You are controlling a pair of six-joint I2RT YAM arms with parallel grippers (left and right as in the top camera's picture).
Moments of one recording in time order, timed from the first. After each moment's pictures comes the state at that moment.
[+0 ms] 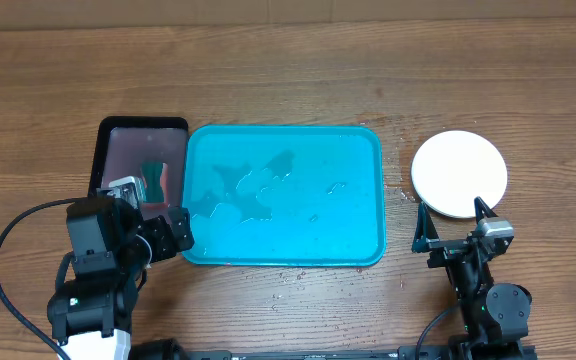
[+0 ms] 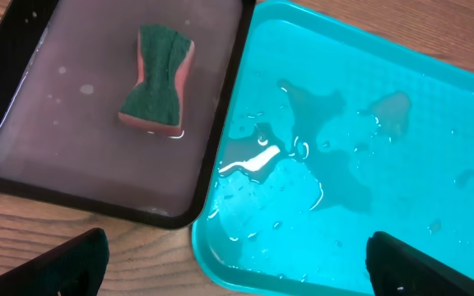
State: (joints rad) left arm 0.15 0.80 0.72 -0.81 0.16 -0.20; right arm 0.10 0.01 0.02 -0.04 -0.02 0.12
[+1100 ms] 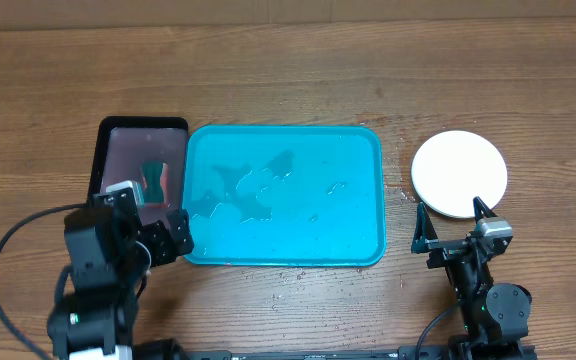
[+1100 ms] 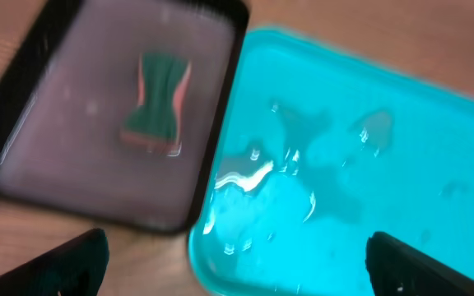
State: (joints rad) left arm 0.15 0.69 0.69 -0.78 0.16 -0.20; right arm 0.10 0.01 0.02 -0.04 -0.03 0.11
